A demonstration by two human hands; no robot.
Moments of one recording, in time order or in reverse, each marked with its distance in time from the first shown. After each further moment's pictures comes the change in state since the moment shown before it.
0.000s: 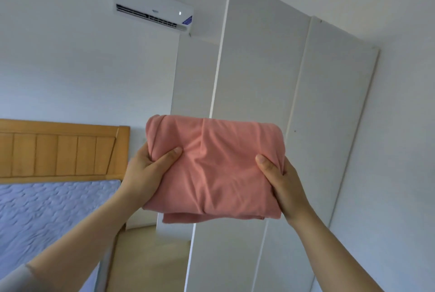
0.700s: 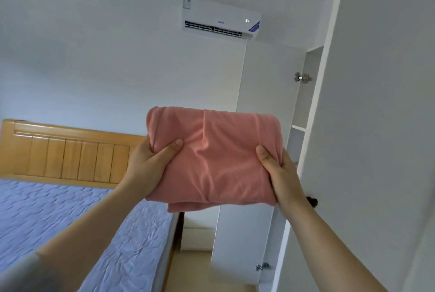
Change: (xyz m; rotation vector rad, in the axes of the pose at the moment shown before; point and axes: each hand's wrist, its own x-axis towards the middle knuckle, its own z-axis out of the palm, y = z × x) left_hand 0.214 -0.119 -0.089 0.186 0.286 0.010; right_hand 0.237 0.117 0.211 0.277 -0.209 -0.029
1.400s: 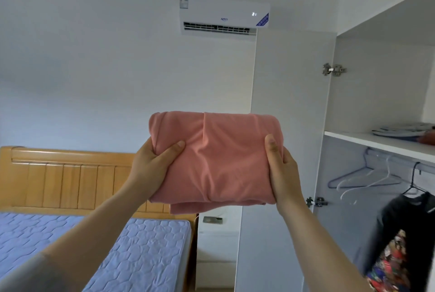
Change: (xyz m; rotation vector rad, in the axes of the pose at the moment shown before) left_hand 0.205 -0.119 0.089 0.034 -0.001 0.038; right_hand 0.218 0.141 0.037 0.033 0.150 0.024
